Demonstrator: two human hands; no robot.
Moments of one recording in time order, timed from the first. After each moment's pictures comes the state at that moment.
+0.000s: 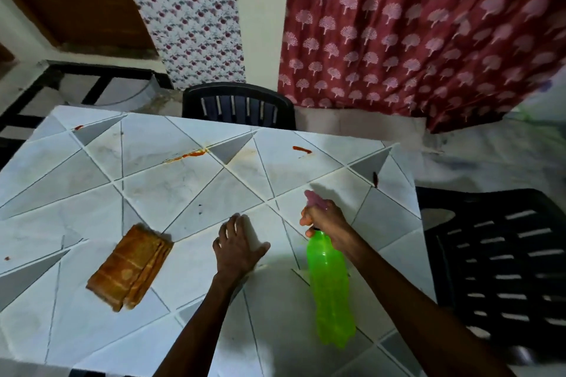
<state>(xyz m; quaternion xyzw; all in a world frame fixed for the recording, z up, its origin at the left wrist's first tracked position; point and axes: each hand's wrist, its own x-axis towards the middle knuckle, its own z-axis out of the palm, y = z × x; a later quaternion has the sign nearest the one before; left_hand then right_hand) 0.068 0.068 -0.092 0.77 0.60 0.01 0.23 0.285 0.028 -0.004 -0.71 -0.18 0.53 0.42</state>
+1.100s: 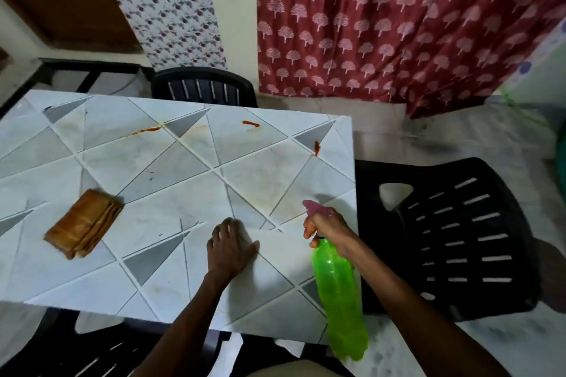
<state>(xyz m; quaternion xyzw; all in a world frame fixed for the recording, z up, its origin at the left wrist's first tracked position) 0.164 -0.092 -0.099 0.78 0.59 -0.01 0.20 0.409 -0.160 -0.007 -0.71 -0.21 0.56 0.38</state>
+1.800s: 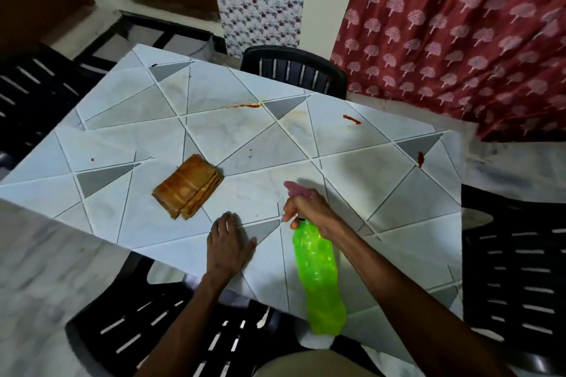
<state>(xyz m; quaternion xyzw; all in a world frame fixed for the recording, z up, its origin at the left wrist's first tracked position) -0.068 -0.042 -0.107 0.73 0.66 0.03 0.19 0.152 -0.017 0.011 -0.66 -0.30 0.61 0.32</state>
